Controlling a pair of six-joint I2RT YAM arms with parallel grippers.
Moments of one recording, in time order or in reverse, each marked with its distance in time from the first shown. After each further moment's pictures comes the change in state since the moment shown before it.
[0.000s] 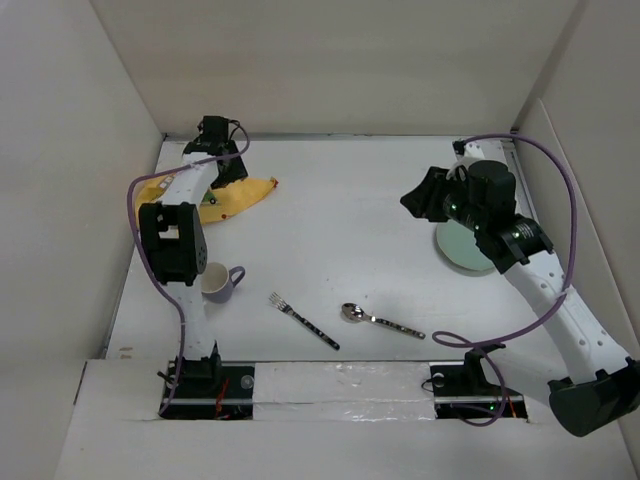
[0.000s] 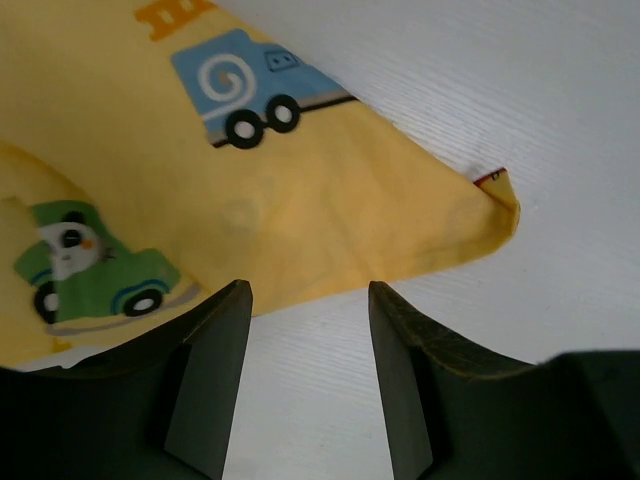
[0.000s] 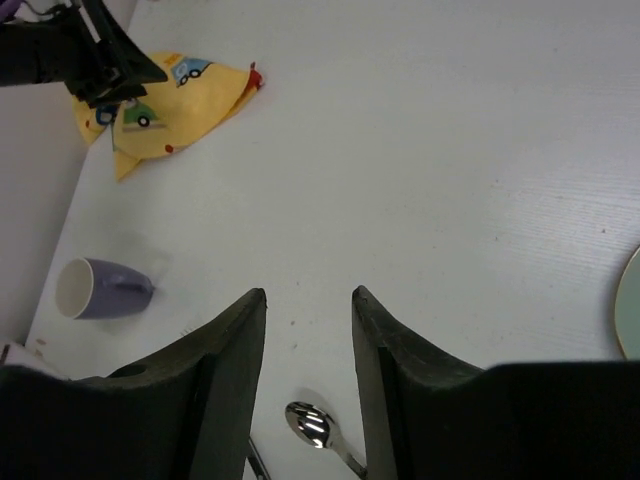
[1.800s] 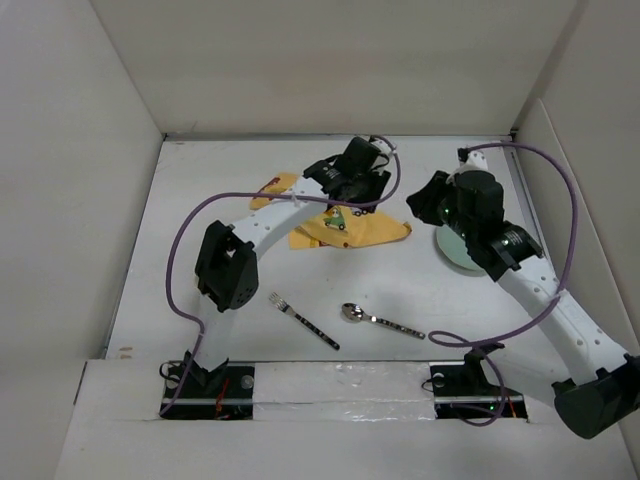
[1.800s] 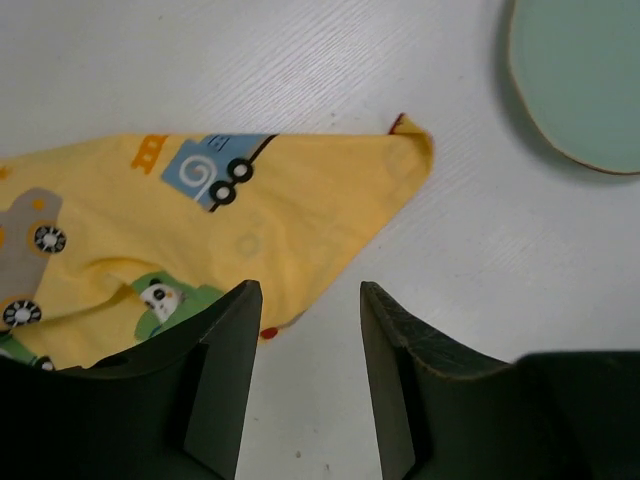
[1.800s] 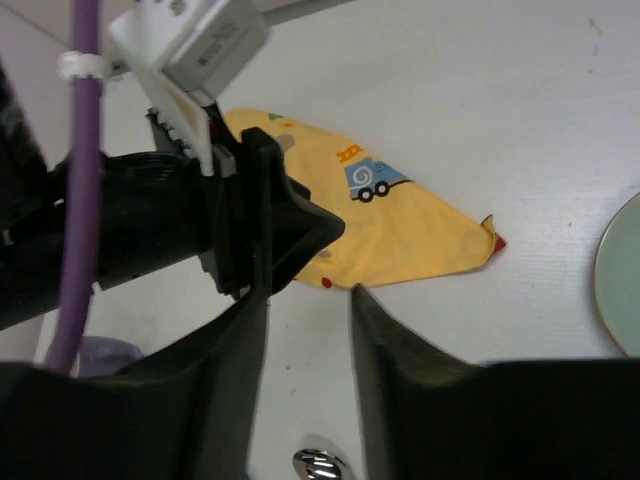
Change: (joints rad) left arm -0.738 0.011 0.202 -0.027 0.105 0.246; right arm 0.076 -0.031 -0.064 0.074 0.267 0.111
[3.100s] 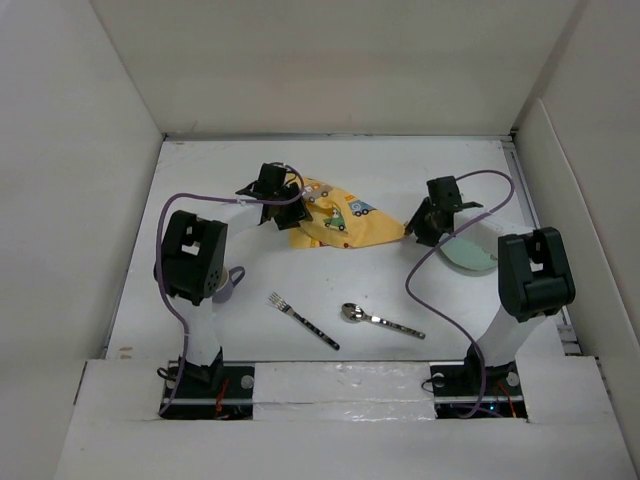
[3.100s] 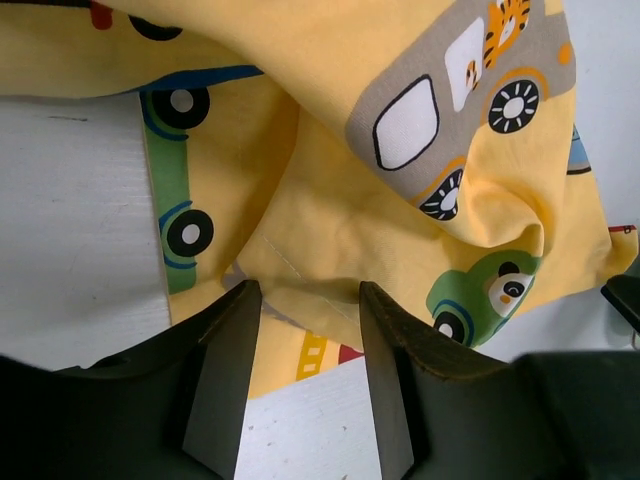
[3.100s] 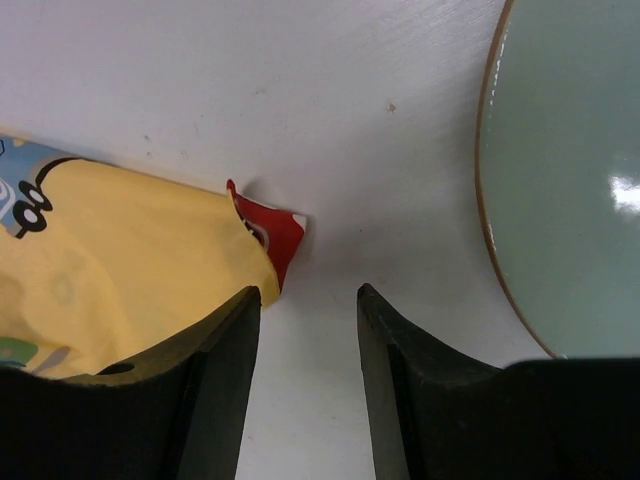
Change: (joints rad) left arm 0.428 -0.135 -0.711 0.440 0.213 -0.527; right arm -0.249 0.669 -0.068 0.065 -0.085 0.214
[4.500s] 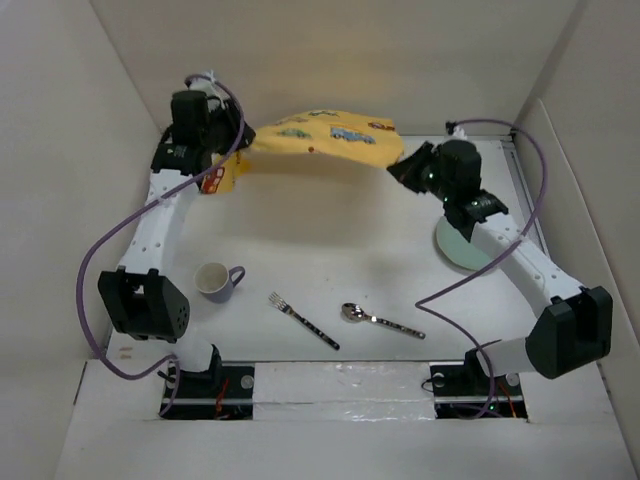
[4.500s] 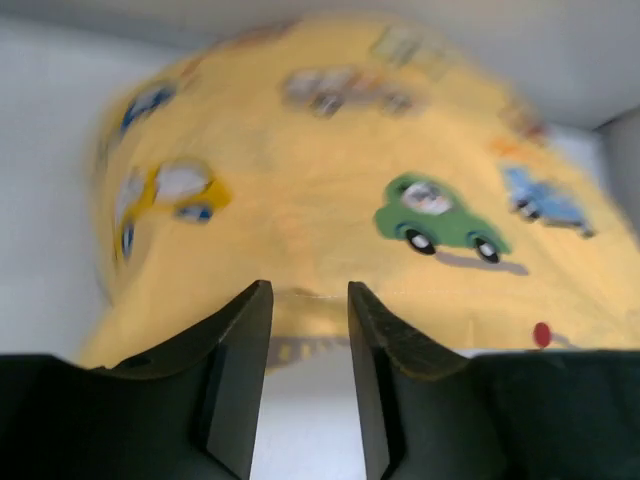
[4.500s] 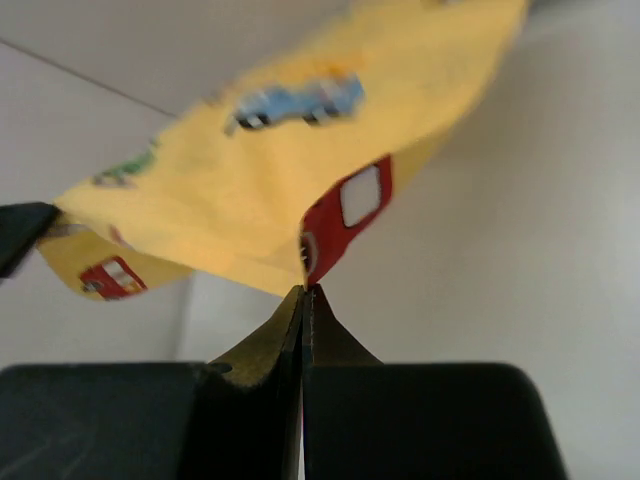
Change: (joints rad) left arm 0.258 -0.331 0.497 -0.264 0.008 0.255; right arm 0.142 -0.320 0.237 0.257 -0.117 -0.002
